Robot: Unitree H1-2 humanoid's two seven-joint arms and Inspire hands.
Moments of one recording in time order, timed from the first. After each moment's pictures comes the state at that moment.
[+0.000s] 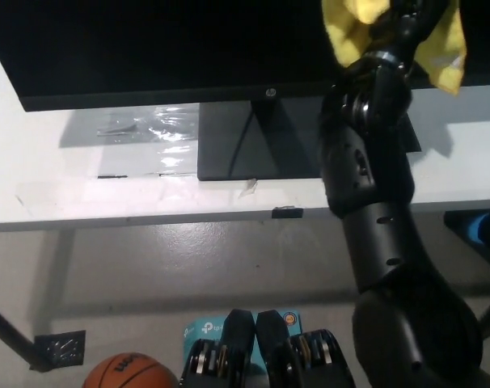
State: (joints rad) left_arm 0.12 0.52 -0.16 0.25 0.35 0.15 -0.22; right_arm -1.14 0.17 -0.31 0.76 0.22 -0.46 -0.52
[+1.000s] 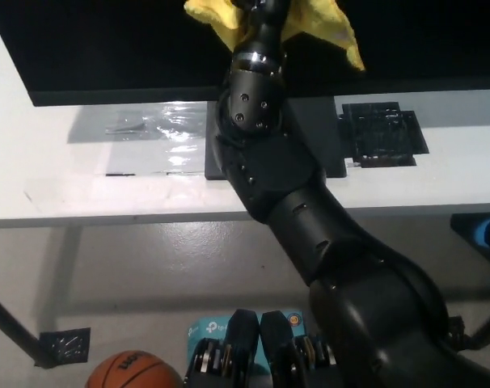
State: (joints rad) left_arm 0.12 0.52 -0.19 0.21 0.38 0.17 -0.25; right_arm -1.30 0.24 -0.01 1.10 -0.07 -0.48 -0.76
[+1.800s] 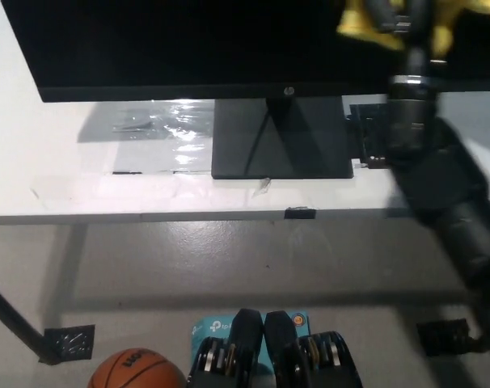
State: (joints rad) left_arm 0.14 0.52 -0.18 0.23 0.37 0.17 -0.25; right_arm -1.05 -0.21 0.24 0.87 -0.27 -0.48 -0.74
